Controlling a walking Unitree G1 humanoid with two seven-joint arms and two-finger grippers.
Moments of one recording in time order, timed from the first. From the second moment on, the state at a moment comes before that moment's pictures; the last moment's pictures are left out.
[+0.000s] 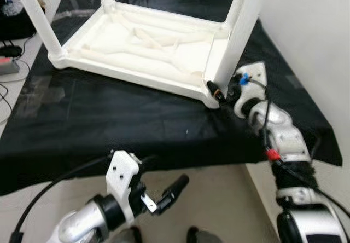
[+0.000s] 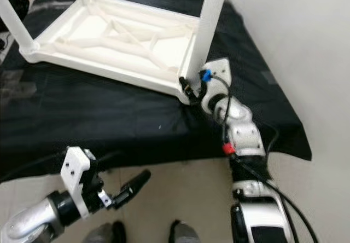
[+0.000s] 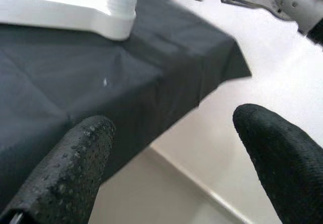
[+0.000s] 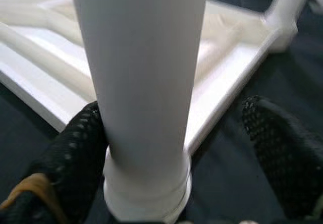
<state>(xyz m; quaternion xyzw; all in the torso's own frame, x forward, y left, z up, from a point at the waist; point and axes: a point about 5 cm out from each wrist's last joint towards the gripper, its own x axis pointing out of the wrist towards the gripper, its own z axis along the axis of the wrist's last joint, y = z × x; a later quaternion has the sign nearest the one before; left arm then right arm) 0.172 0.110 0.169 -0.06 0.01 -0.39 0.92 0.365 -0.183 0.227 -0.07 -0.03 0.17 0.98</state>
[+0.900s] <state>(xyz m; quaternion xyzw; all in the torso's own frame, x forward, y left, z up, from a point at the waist) 0.163 0.103 0.184 -0.06 -0.04 -0.40 0.92 0.386 -0.177 0.284 -0.05 -0.12 0.46 0.88</state>
